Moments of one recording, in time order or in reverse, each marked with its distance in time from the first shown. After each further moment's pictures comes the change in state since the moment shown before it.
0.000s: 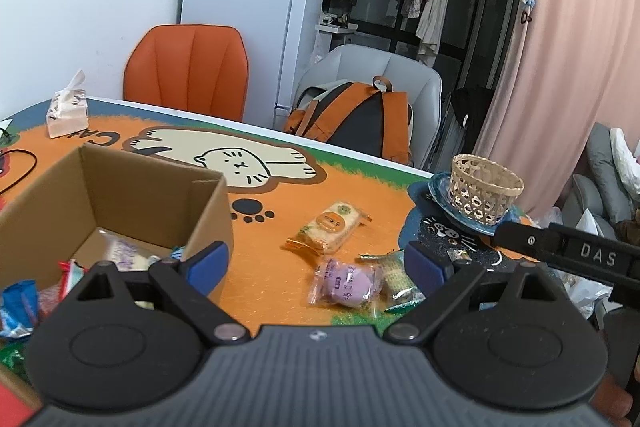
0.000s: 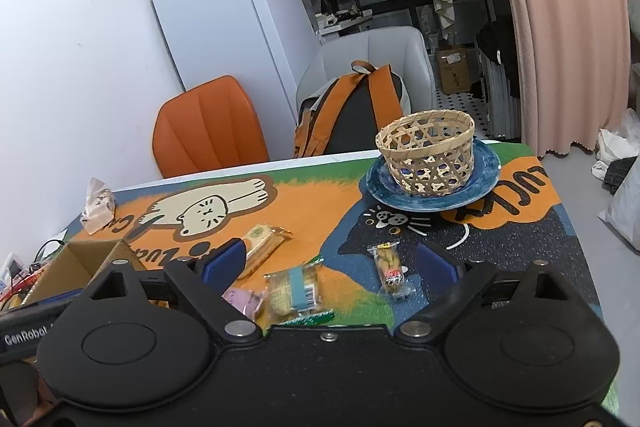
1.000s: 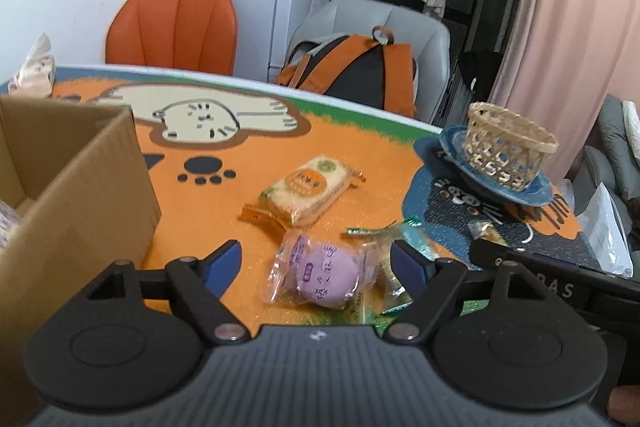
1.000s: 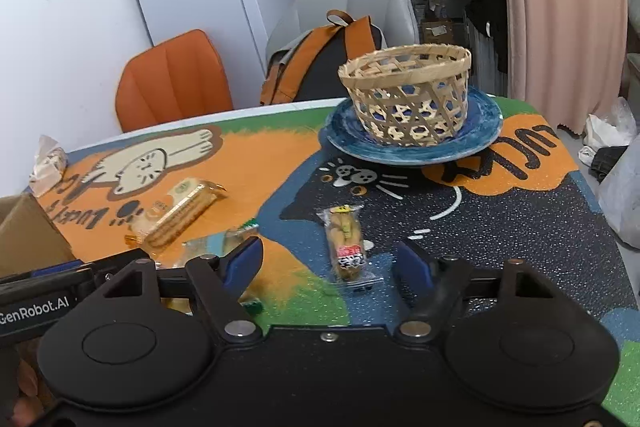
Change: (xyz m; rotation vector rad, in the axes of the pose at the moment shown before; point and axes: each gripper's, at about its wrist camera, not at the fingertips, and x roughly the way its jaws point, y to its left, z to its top) left arm 0.087 -0.024 -0.023 0.009 0.104 0.018; right arm 0.073 -0.025 -0.029 -0.029 0.104 -0.082
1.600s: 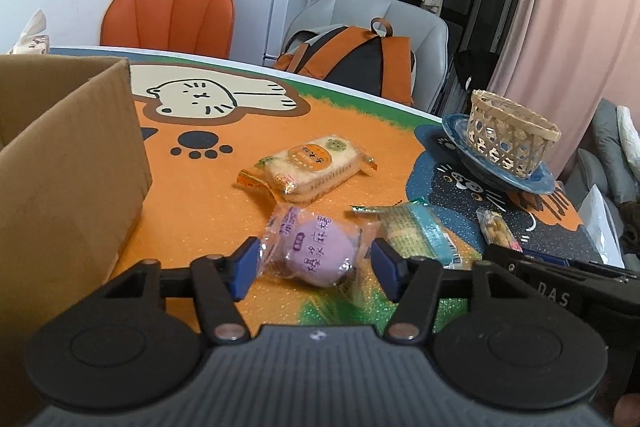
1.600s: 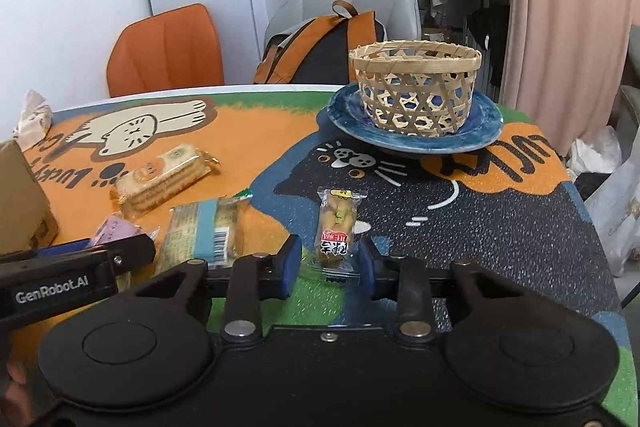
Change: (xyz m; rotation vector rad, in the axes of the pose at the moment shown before) left arm 0.008 0.009 -0.015 -0.022 0.004 -0.040; right arm -0.004 0.017 -0.011 -0.110 0.014 -0.060
